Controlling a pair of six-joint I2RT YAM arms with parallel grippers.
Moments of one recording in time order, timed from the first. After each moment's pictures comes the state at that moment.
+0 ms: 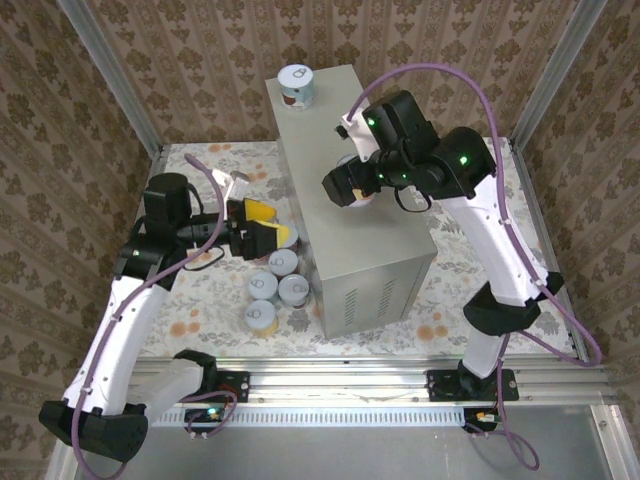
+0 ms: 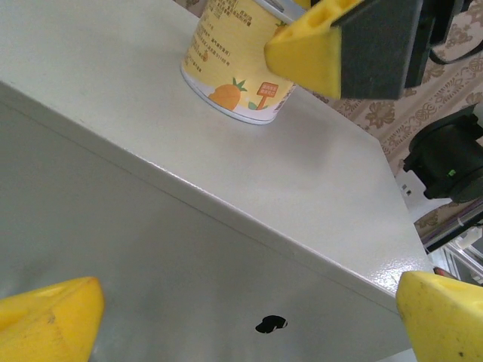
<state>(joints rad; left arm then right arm) -0.32 0.98 1.16 -0.57 1.01 -0.20 0.70 1.77 2.46 -1.44 0.10 0.04</state>
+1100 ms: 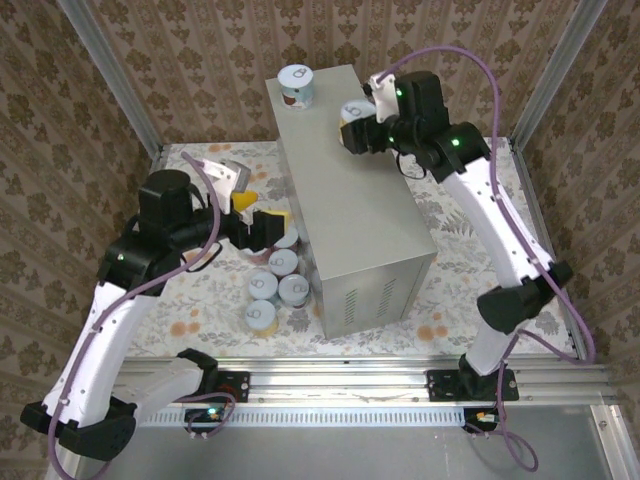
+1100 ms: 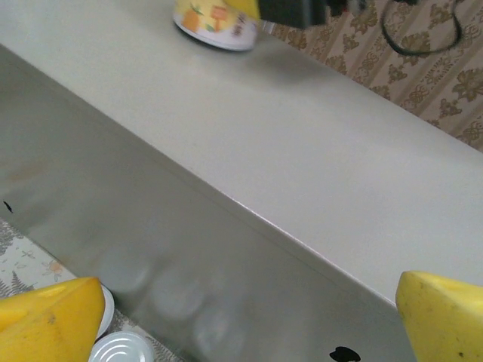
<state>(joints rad) -0.49 0.97 1.35 -0.77 0.47 -0.14 0.44 1.77 2.15 -0.85 -0.08 0.04</state>
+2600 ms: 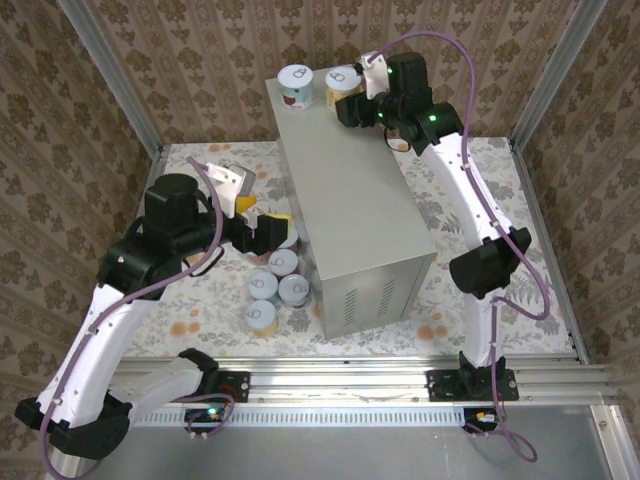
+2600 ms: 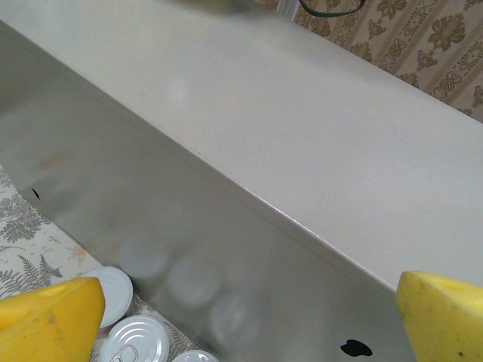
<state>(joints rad) -0.57 0.97 1.37 -0.80 0.34 -0.14 0.35 2.06 2.41 -0.74 -0.19 0.00</state>
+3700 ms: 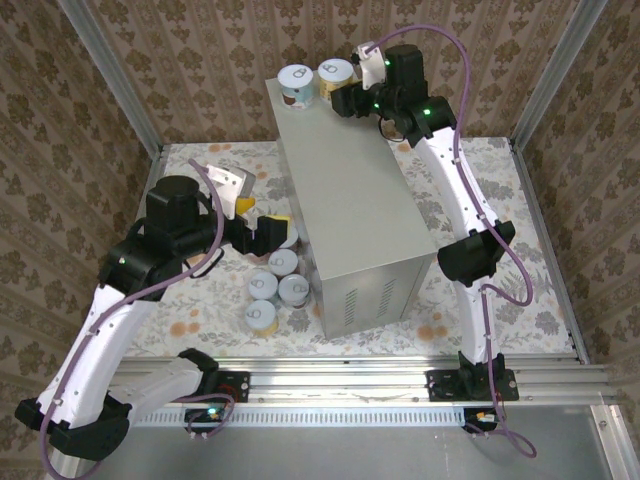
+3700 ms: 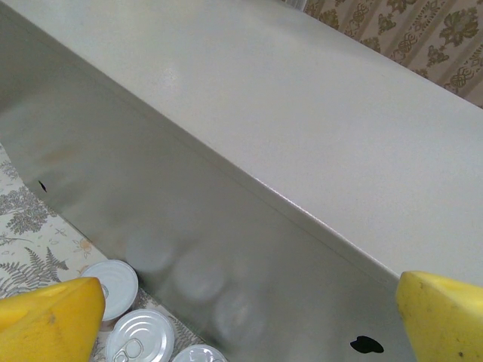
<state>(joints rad) -0.57 0.97 1.35 -0.81 0.32 -0.14 0.34 2.20 2.61 -0.75 -0.26 0.01</state>
